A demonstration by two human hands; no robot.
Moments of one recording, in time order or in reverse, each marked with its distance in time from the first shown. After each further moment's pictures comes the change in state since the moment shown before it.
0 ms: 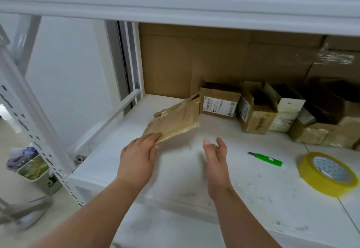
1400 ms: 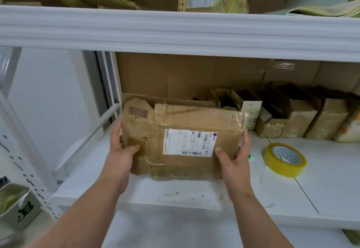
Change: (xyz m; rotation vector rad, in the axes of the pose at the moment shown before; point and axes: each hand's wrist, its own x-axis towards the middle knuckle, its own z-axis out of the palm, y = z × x) left_hand 0.001 0.049 -0.048 -1.084 -0.033 -0.431; right_hand -0.043 -0.034 -0.075 -0.061 0.254 -0.346
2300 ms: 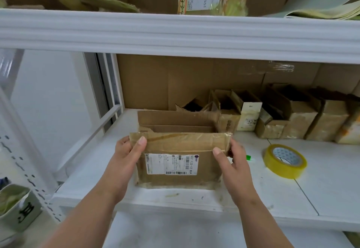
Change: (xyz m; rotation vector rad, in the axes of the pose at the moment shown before) left_hand -0.030 0.012 -0.004 0.222 -0.182 0.067; right_hand -0.007 -0.007 -0.006 -0.205 -0.126 -0.087
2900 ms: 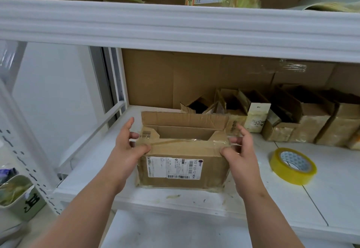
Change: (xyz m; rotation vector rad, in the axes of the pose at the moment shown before) left_hand 0.026 -0.005 -0.001 0.017 0.059 -0.043; right_hand 0.023 -0.021 -0.005 0.086 -0.011 0.064
